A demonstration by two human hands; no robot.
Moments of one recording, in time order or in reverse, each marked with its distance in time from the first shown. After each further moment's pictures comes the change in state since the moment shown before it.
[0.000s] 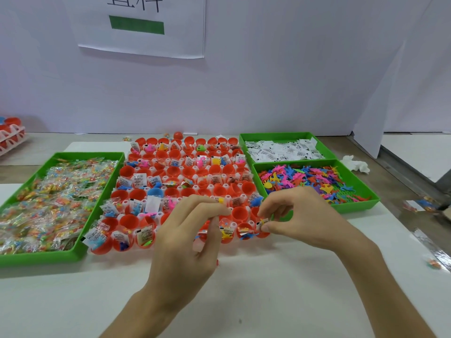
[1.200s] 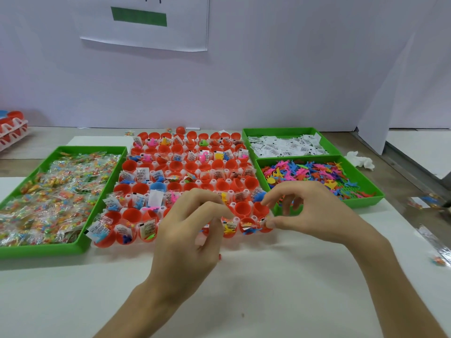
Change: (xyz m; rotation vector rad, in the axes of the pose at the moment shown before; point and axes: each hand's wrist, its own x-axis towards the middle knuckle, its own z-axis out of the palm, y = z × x) left_hand 0.001 0.002 -0.003 0.007 -0.035 0.001; right_hand -0.004 0.004 -0.007 -0.024 0.022 -0.010
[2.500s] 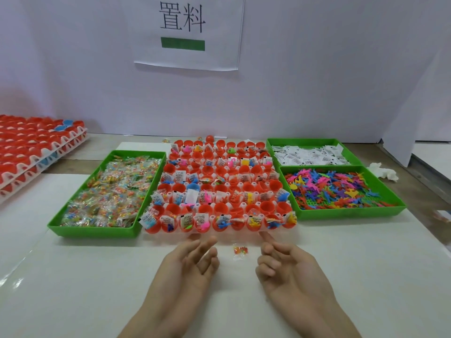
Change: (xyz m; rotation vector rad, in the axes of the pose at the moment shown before) left_hand -0.035 0.024 -0.053 -1.361 0.347 -1.558; right_hand -0.044 -0.088 0.103 1.960 0.241 0.836
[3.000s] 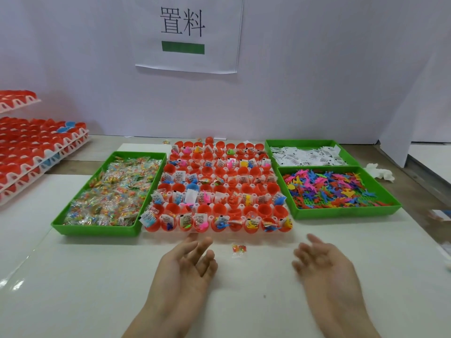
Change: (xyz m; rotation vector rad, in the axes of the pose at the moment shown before) left_hand 0.001 -0.006 -0.006 -0.034 0.028 0.041; right_hand -0.014 -0.026 -0.025 -0.152 0.202 -0.441
